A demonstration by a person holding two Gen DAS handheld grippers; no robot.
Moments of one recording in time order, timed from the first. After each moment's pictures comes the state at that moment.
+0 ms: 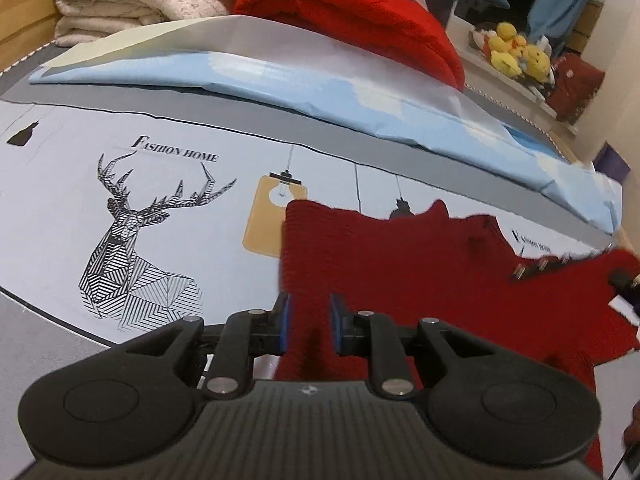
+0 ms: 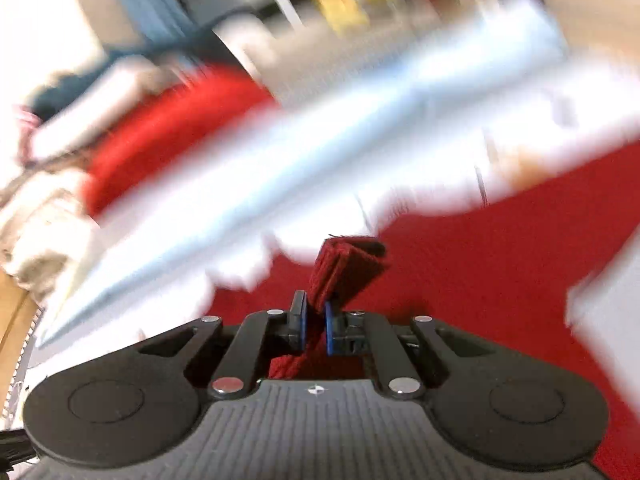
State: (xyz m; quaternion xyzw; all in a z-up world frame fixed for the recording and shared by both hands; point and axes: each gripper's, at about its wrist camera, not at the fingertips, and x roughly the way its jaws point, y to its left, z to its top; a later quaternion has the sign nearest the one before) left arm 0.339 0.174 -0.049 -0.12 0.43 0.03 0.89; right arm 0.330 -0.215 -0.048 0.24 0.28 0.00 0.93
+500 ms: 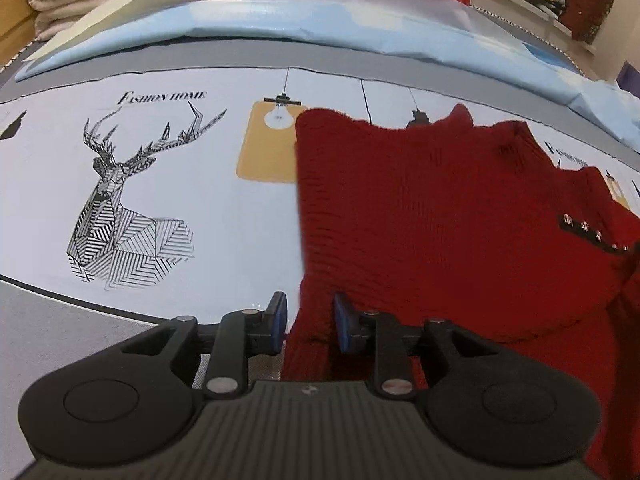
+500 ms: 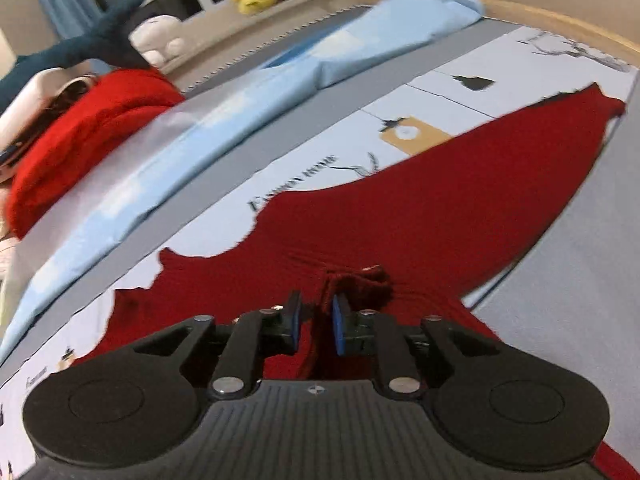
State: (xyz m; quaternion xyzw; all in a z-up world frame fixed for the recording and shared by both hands) left arm 0.346 0.147 -0.096 -0.04 0.51 0.04 0.86; right arm 0.356 -0.253 -0.095 0.27 0.39 -0.10 0.87
